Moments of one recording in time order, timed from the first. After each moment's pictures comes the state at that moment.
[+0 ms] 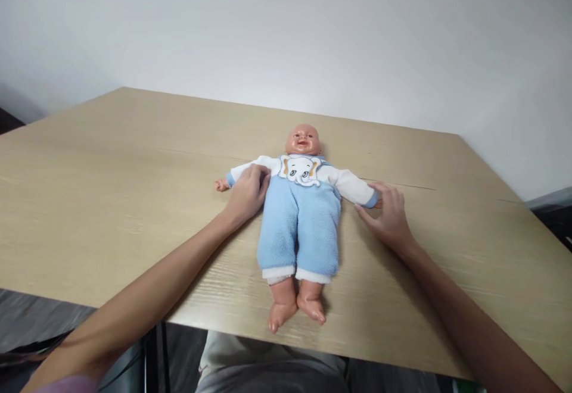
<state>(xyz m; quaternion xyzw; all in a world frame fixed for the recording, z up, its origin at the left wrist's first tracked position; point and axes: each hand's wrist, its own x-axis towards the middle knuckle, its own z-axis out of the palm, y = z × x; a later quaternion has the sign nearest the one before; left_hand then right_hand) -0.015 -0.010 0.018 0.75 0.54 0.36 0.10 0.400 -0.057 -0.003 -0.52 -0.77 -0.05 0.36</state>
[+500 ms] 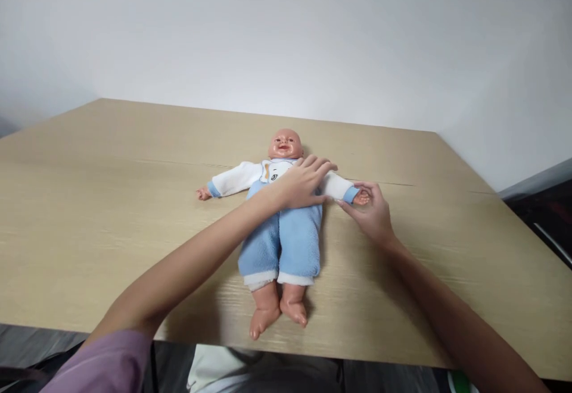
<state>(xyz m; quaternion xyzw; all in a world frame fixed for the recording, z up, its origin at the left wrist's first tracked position) 0.127 0.021 0.091 0.95 0.24 0.20 0.02 0.378 -0.063 0.015 -0.54 -0.63 0.19 0.53</state>
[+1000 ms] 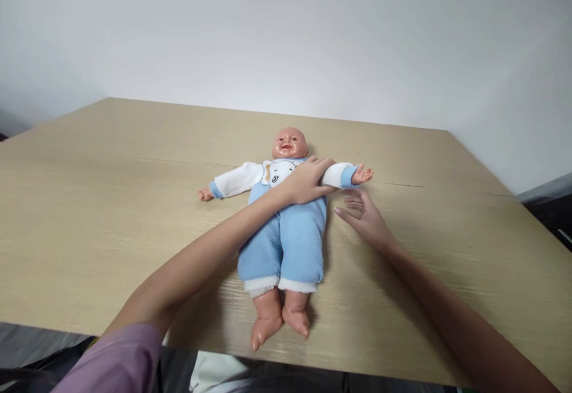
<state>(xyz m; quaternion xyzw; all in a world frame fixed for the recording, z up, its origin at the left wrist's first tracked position) 0.135 0.037 0.075 0.91 0.27 0.27 0.15 0.374 -0.054 -0.016 -0.55 -0.62 0.34 0.45</state>
